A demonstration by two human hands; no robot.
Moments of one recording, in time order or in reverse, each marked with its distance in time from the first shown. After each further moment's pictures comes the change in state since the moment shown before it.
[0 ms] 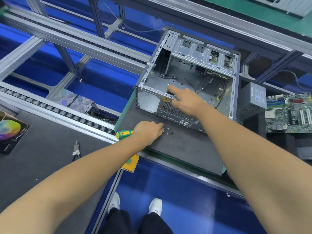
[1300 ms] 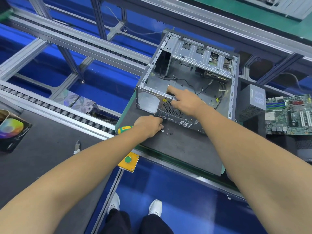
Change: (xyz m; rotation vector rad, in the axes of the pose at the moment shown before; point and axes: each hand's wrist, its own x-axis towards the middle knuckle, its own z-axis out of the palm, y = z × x) left_hand 0.017 -0.010 -0.018 -0.167 -0.096 -0.102; right_hand -0.001 -0.001 -0.001 0.017 -0.019 -0.002
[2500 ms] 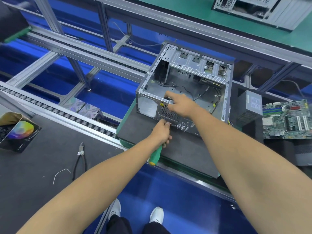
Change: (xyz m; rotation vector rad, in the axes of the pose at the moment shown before) left_hand -0.027 0.081 -0.008 -1.328 0.042 -0.444; right_hand -0.003 -0.001 -0.005 0.164 -0.037 0.038
